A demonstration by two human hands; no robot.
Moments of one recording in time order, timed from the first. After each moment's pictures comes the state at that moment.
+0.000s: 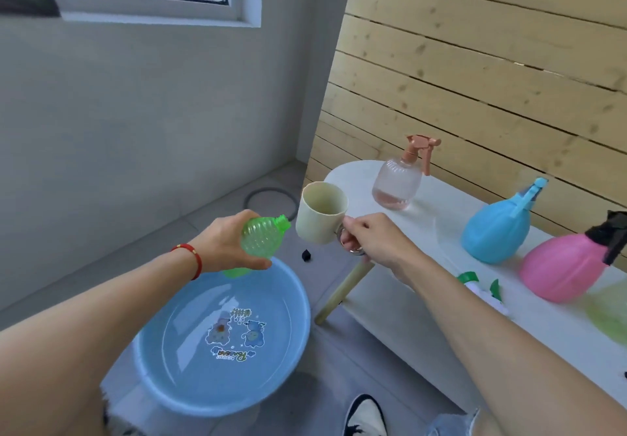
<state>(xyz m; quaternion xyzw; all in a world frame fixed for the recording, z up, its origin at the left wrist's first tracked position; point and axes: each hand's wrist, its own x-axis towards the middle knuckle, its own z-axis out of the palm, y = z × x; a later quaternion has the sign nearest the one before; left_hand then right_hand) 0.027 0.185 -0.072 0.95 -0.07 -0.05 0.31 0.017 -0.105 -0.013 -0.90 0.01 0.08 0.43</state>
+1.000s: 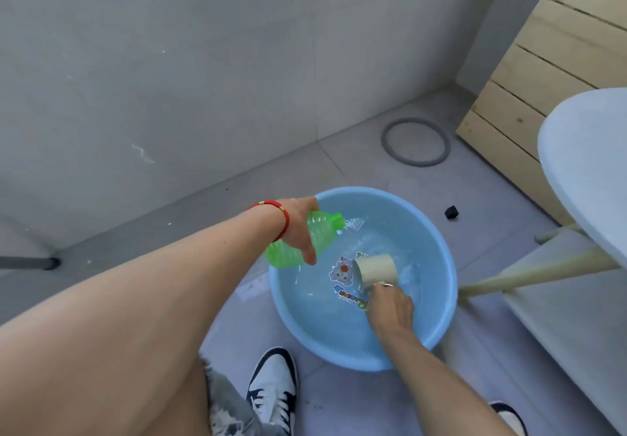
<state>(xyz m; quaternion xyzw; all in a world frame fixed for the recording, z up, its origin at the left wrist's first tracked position) 0.013 0.291 -0.130 0.93 0.12 -0.33 0.13 -0.004 0.068 -0.333 -0.98 -0.09 0.19 0.02</state>
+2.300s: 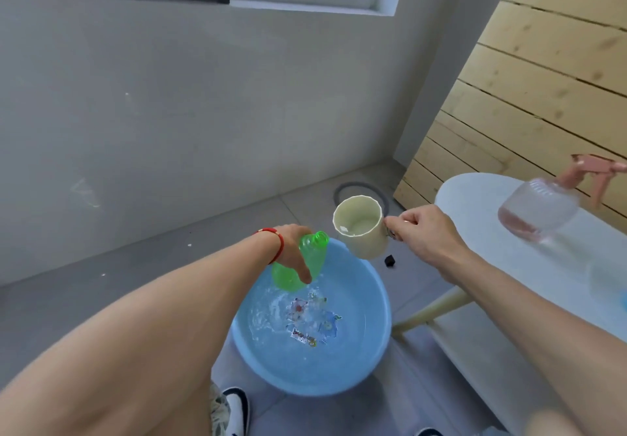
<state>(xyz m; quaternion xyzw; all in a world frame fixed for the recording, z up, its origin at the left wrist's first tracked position) 0.013 0.247 -0.095 0.94 0.07 -0.24 0.22 0.051 -0.004 -0.032 -0.93 -0.11 0.06 0.36</state>
